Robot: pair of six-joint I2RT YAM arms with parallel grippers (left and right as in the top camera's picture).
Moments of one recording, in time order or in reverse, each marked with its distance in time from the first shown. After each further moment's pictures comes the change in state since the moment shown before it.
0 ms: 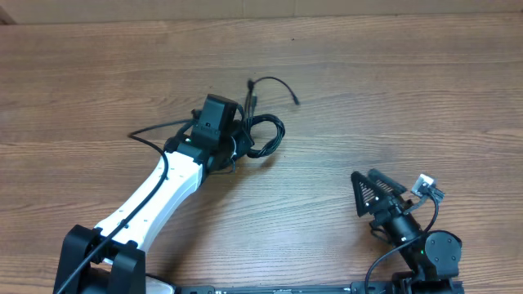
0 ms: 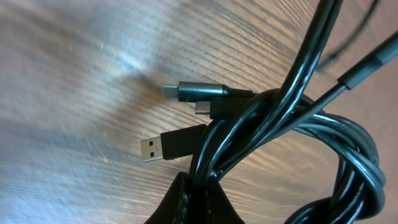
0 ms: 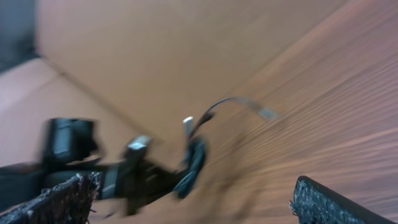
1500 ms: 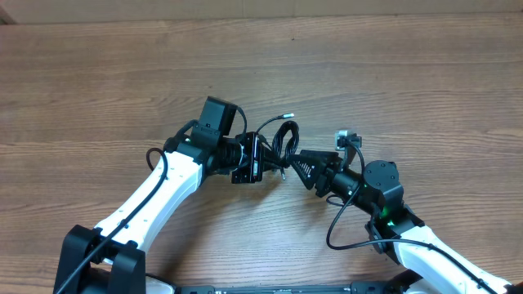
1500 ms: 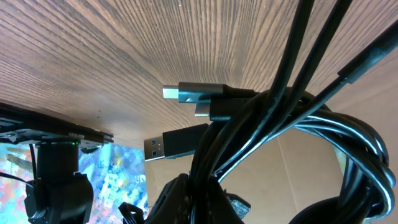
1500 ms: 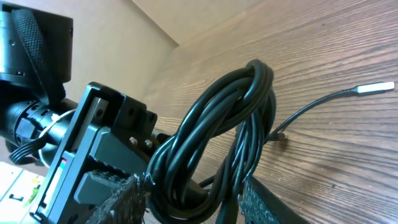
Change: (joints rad) left arm 0.001 0.000 0.000 -0.060 0.617 -1.001; right arm 0.352 1.180 0.290 0.635 -0.042 -0.226
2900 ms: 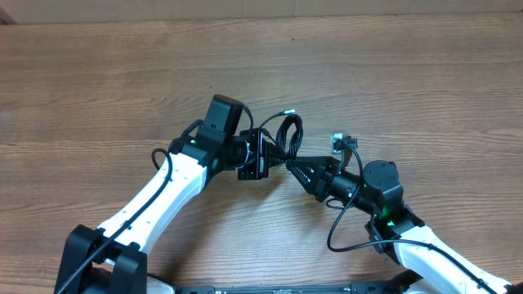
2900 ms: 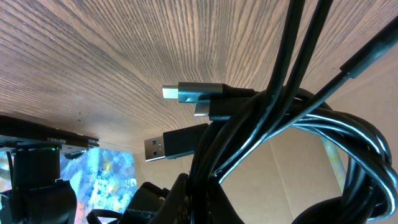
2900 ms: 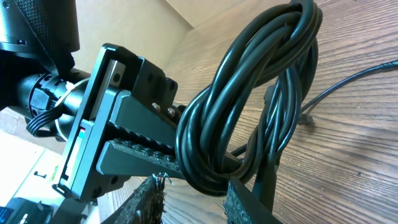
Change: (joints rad) left arm -0.038 0.000 0.000 0.091 -0.045 -0.063; right arm 0.001 0.000 0.000 -0.010 -0.082 -0.001
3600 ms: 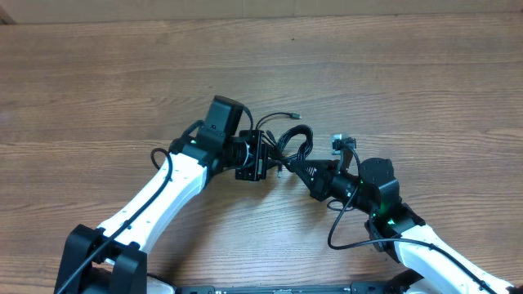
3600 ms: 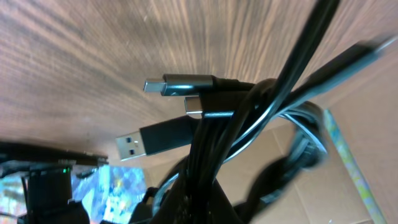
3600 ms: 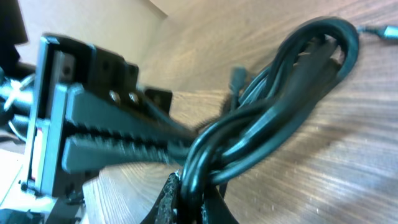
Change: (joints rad) left arm 0.016 0.001 0.000 -0.013 -0.052 0.106; right arm -0.001 -0.008 0.018 -0.163 0.038 -0.010
